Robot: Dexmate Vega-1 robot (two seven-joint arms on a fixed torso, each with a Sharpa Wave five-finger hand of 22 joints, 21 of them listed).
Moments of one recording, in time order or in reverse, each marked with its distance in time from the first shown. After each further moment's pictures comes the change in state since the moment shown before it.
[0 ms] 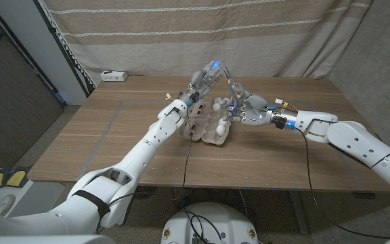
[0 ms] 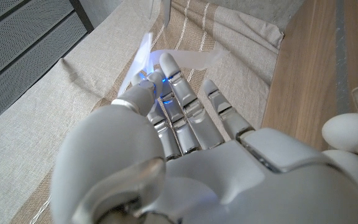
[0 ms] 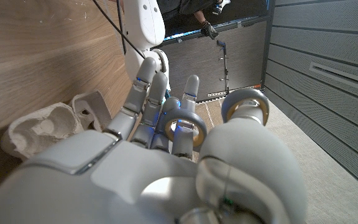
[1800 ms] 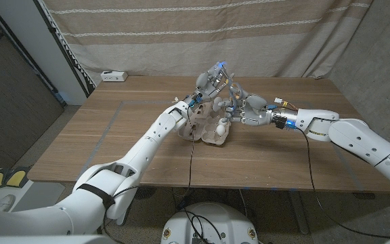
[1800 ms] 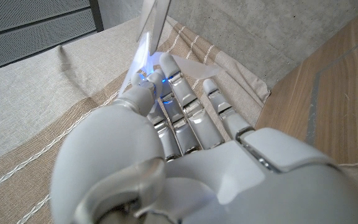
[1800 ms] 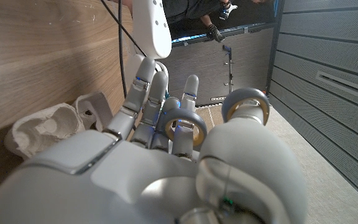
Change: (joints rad) left arm -0.038 -0.036 -0.042 0.087 -0.147 0.225 -0.151; left_hand -0.002 0.001 -0.005 0.003 -0.003 -0.015 -0.007 0.018 -0.005 -0.007 -0.004 0.000 0.000 0.000 0.000 0.000 0.005 -0.003 -0.004 0.015 0.000; right arm 0.007 -0.026 -0.008 -0.033 -0.018 -0.001 -0.013; right_hand 0.000 0.000 -0.001 -0.001 -0.004 0.009 0.009 -0.023 -0.002 0.010 0.000 0.006 0.016 0.012 -0.002 -0.007 0.008 0.004 0.017 -0.026 0.000
